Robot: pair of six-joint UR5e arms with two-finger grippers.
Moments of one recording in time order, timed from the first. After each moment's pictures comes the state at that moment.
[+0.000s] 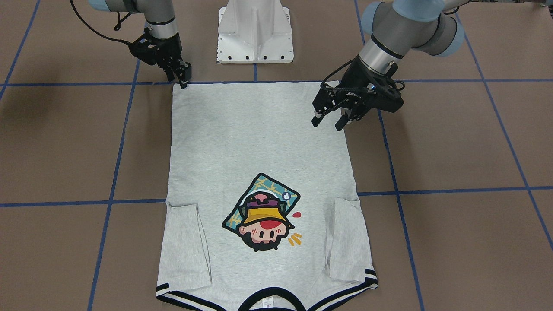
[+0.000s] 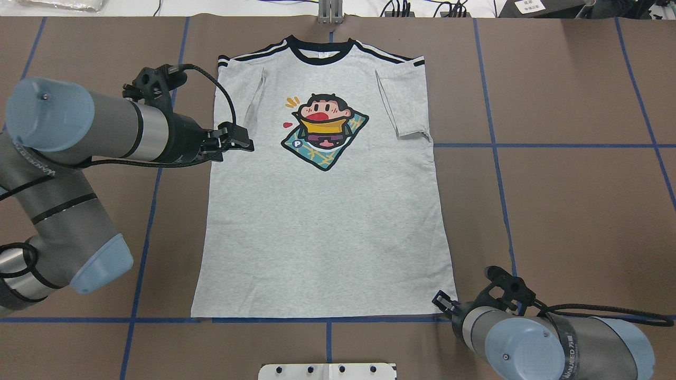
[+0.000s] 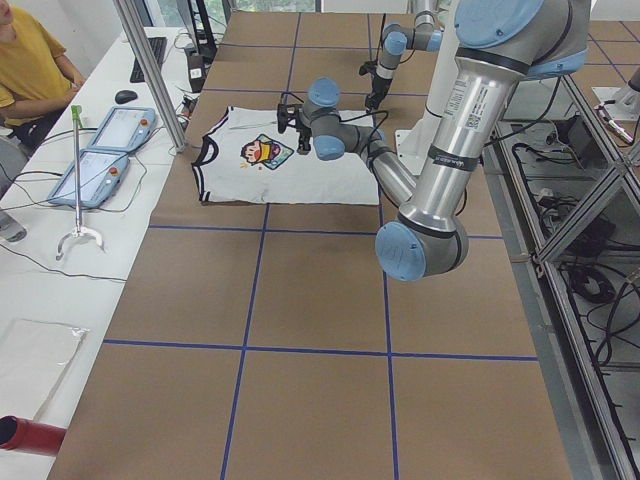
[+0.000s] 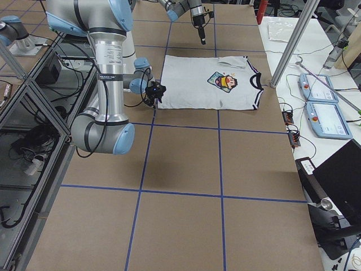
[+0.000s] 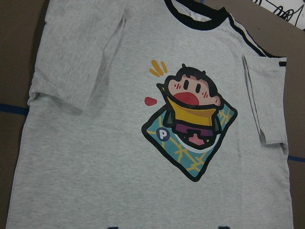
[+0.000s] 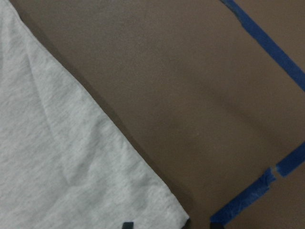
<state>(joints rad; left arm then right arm) -0.70 -1.95 -1.88 -2.13 -1.92 -1.42 0.08 -1.51 2.10 -1.41 1.43 2.19</state>
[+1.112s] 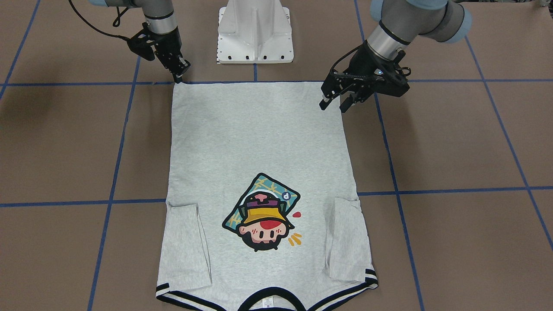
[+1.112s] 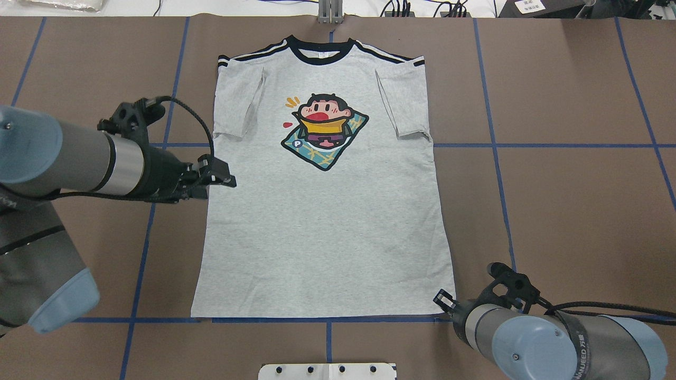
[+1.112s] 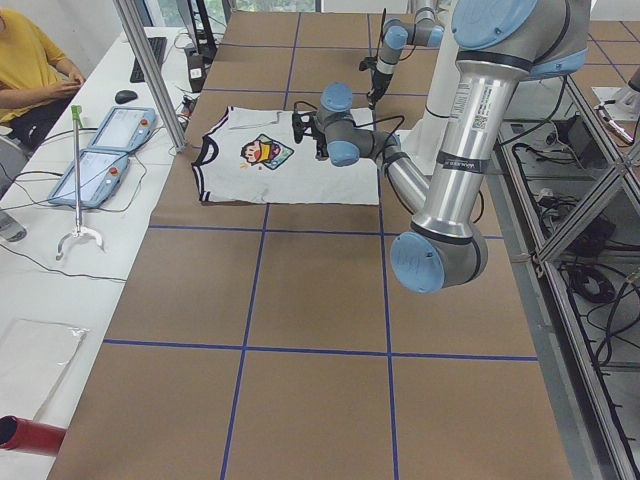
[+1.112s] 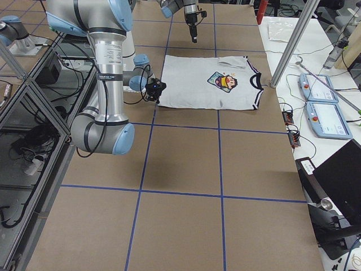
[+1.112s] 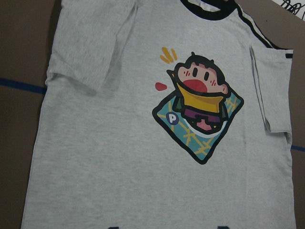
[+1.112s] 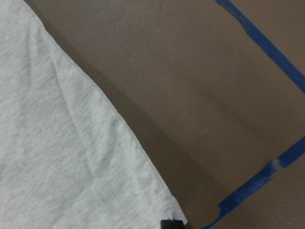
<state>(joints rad) -0.64 -1.81 -2.02 -2.09 -2.00 -1.57 0.09 -1.51 2.15 -1.43 1.43 2.19</state>
